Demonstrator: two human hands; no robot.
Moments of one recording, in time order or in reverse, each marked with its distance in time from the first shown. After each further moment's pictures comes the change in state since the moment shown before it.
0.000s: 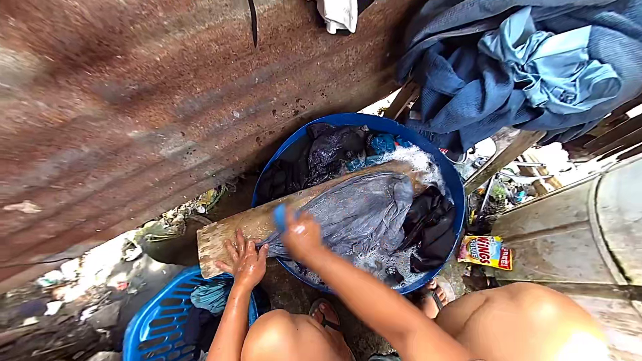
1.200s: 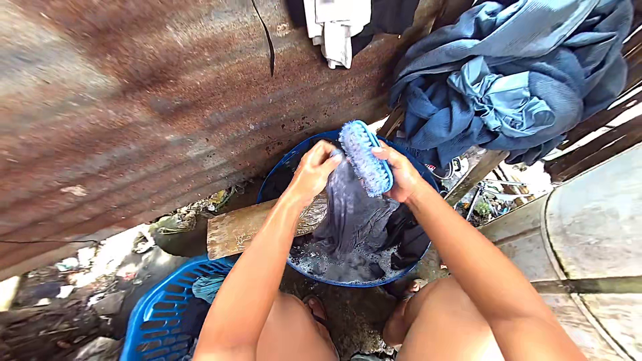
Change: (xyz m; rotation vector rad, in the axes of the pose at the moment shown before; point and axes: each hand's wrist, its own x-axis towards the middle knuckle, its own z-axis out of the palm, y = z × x) left_hand -0.010 0.244 -0.086 -0.898 -0.120 0.749; right_hand -0.047 0.088 -0.253 1.223 -0.121 -0.193
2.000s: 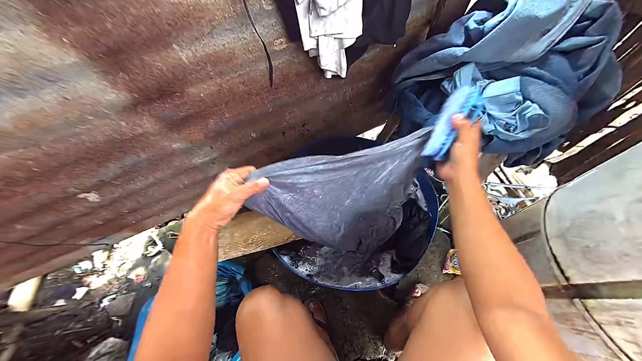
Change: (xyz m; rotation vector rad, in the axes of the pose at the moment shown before) left_hand -0.068 0.028 -0.111 0.160 0.041 -0.167; right_hand 0.004 -0.034 -0.113 -0.079 0.721 -0.540
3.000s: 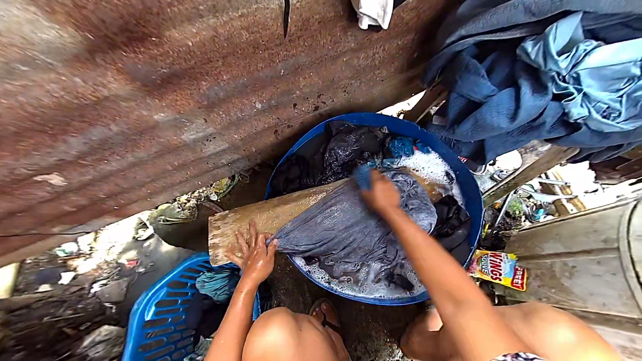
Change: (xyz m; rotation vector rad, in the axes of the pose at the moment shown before) left_hand -0.067 -0.201 0.029 0.721 0.071 -0.564; right_hand -0.109 0.164 0.114 -1.352 -0.644 0.279
